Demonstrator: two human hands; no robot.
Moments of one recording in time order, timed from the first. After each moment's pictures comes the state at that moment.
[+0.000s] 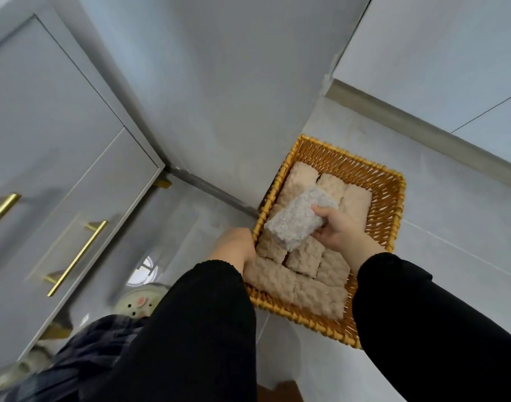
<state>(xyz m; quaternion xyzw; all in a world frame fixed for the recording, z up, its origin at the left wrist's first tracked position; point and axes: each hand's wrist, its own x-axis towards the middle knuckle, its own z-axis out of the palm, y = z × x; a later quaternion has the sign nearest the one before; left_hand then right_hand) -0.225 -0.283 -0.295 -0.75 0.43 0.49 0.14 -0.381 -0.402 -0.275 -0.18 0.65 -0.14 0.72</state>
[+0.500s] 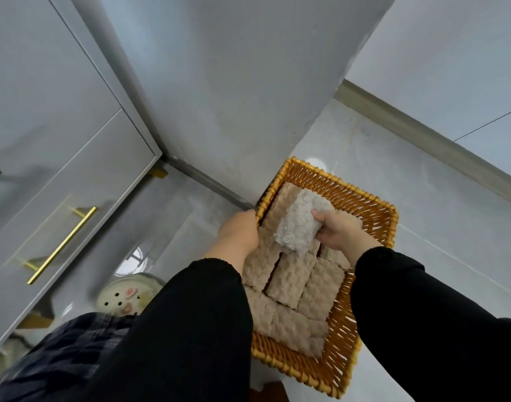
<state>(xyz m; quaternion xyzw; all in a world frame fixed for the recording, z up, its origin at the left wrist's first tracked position) -0.230 -0.286 -0.298 -0.80 0.43 0.42 -0.06 -0.387 -0.415 -0.297 -0.22 0.68 -0.10 0.69</state>
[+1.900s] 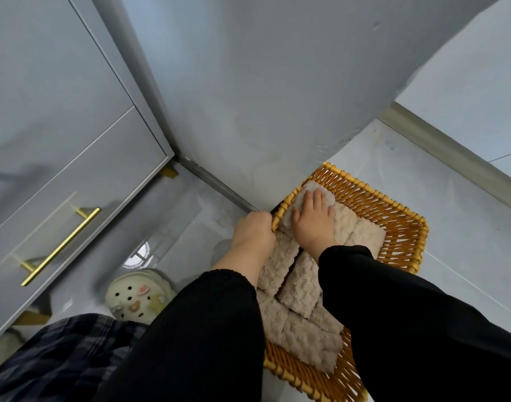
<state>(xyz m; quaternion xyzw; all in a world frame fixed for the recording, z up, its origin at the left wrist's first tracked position) -0.229 -0.308 -0.307 -0.84 0.38 0.38 -0.10 -0.335 -0.414 -0.372 -0.83 0.51 0.15 0.14</state>
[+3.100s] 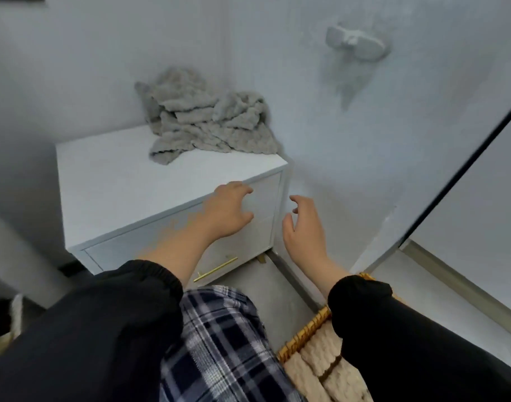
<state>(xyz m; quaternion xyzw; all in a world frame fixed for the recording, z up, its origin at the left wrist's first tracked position) -0.121 -0.109 0.009 -0.90 0.37 0.09 -0.19 -0.222 -0.251 -0.061 -0.88 0.20 -0.28 0.32</state>
